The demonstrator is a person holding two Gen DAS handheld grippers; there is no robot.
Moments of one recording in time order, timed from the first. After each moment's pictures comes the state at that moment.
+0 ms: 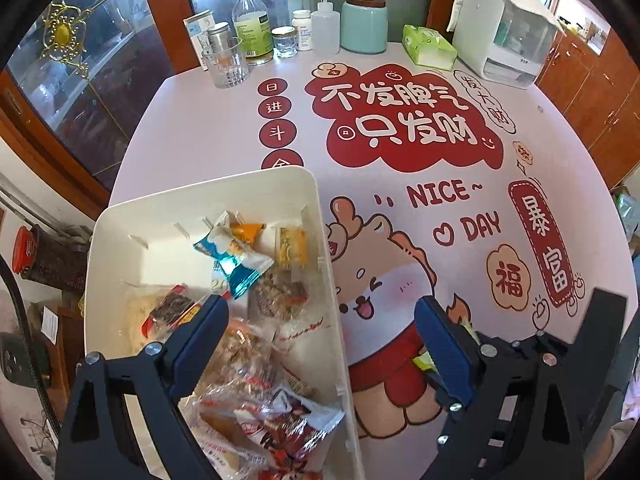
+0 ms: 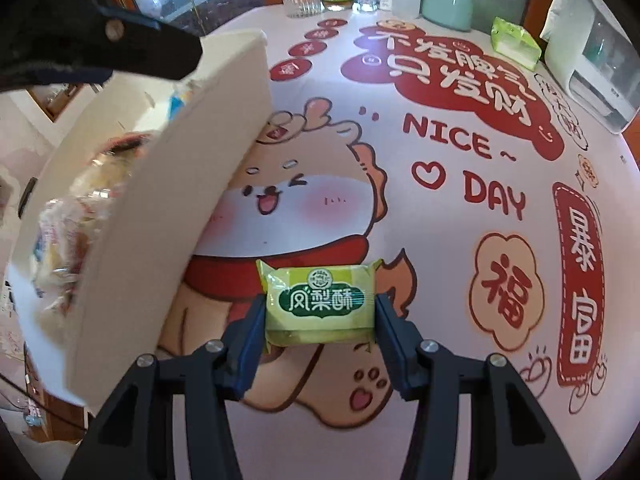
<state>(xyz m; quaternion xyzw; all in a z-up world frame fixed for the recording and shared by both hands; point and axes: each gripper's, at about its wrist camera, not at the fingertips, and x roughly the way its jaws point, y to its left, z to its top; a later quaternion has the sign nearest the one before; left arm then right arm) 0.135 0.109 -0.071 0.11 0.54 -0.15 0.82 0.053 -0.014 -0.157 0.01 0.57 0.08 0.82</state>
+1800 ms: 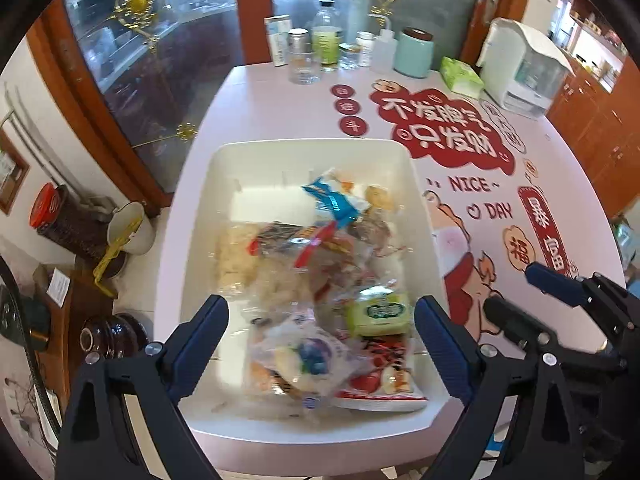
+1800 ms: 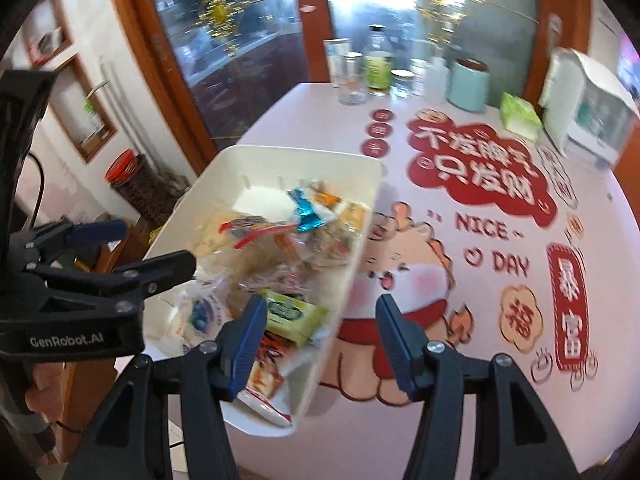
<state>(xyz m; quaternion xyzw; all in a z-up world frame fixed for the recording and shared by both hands) 0.064 0.232 -0.029 0.06 0.52 -0.12 0.84 0.028 0.074 -0.035 0.04 0.49 0.08 0.87</state>
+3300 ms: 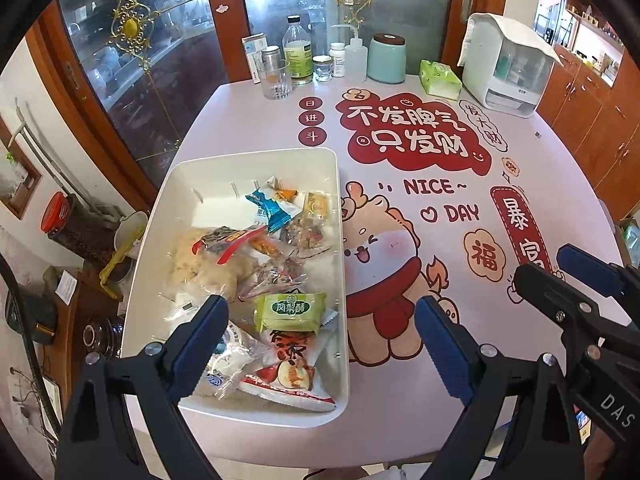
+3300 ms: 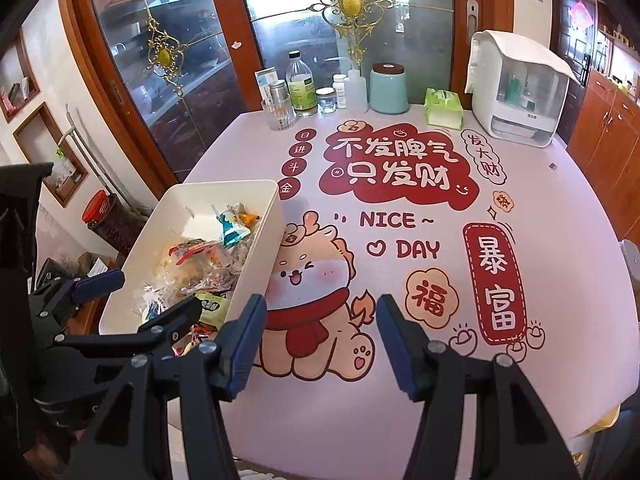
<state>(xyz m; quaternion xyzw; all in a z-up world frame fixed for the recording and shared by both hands) 0.016 0.137 -0.012 0.07 0.50 -0.09 0.86 -0.012 -0.029 0.007 0.07 0.47 0.02 0.88</state>
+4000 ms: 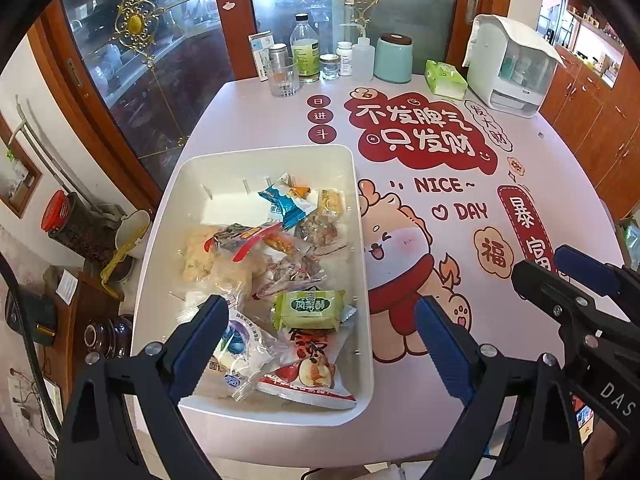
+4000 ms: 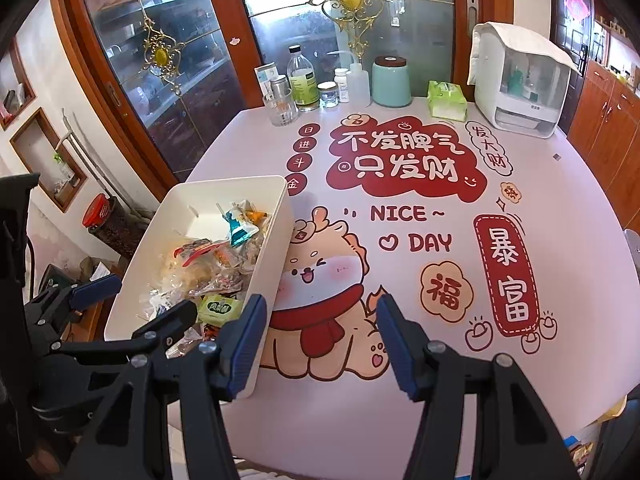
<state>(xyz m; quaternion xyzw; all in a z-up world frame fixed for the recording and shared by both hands) 0.020 0.159 -0.016 0.07 0.50 -0.09 0.86 -0.009 -0.009 0.000 0.08 0.47 0.02 0.88</state>
